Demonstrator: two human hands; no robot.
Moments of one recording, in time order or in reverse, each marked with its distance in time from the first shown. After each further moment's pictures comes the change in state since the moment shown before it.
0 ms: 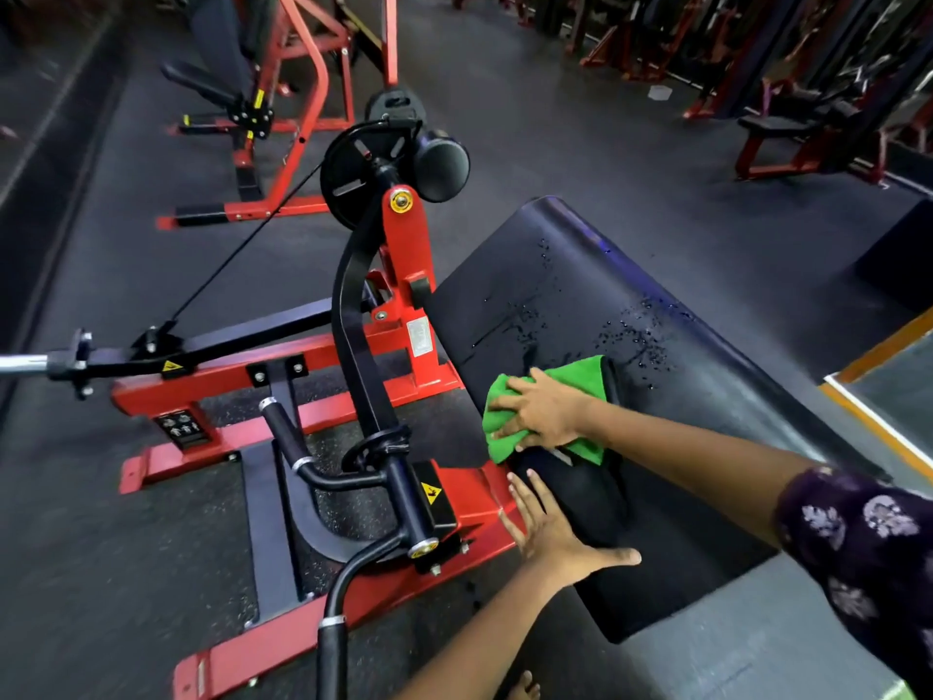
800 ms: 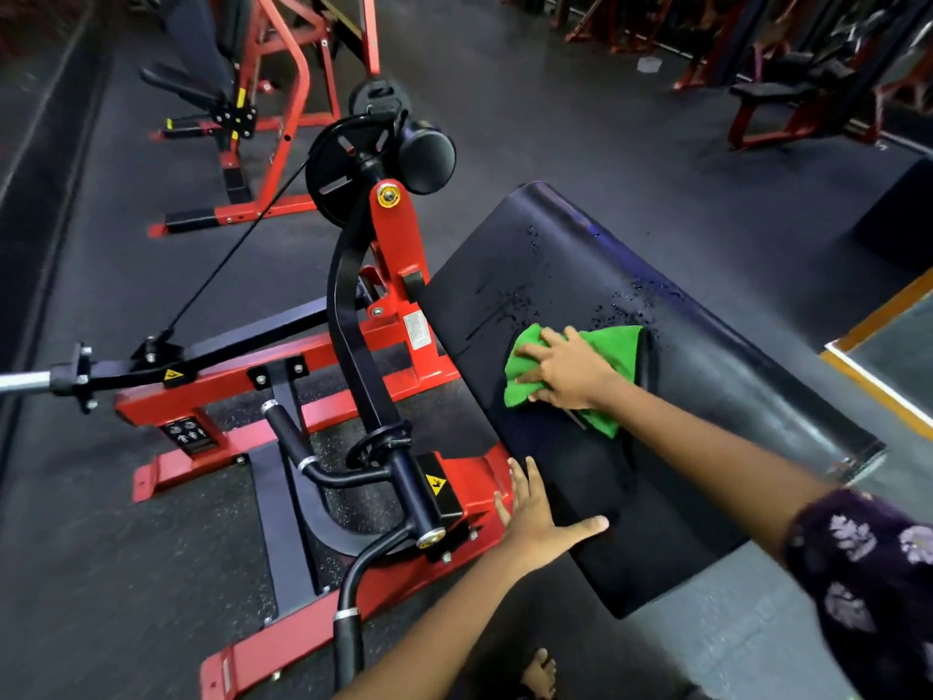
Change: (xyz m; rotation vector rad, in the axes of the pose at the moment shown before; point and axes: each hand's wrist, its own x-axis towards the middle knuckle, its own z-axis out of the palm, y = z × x) left_hand 0.004 -0.025 -0.013 -0.032 -0.038 0.122; right_hand -0.022 0.021 -0.004 0.148 0.093 0.339
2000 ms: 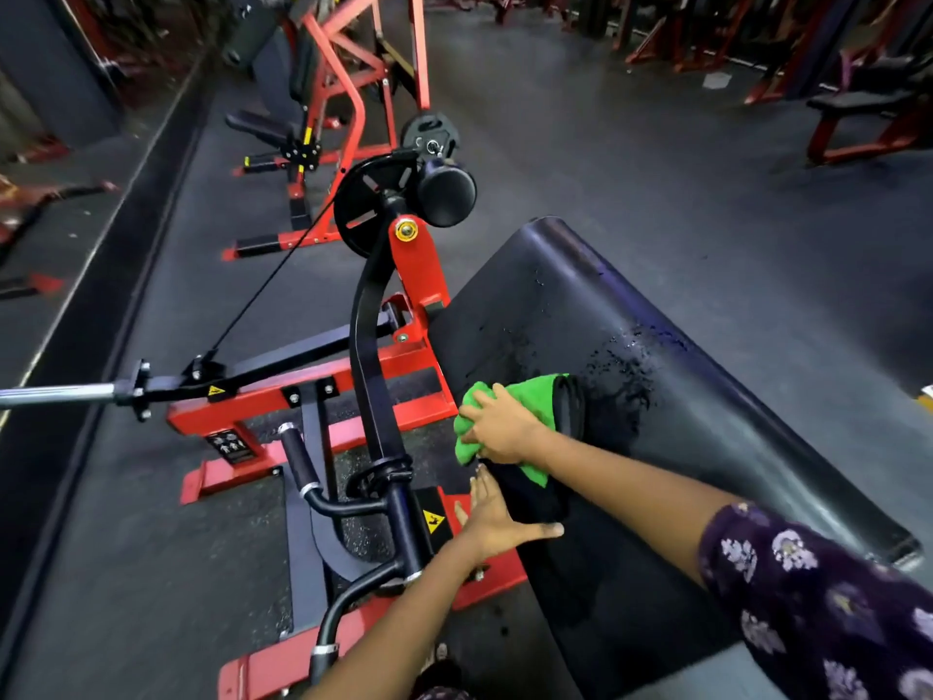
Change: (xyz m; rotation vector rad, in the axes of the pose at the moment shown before) left_hand 0.059 0.005 -0.036 0.027 0.166 -0.203; right_hand 0.057 -0.033 0.018 -0.084 0.046 -0.272
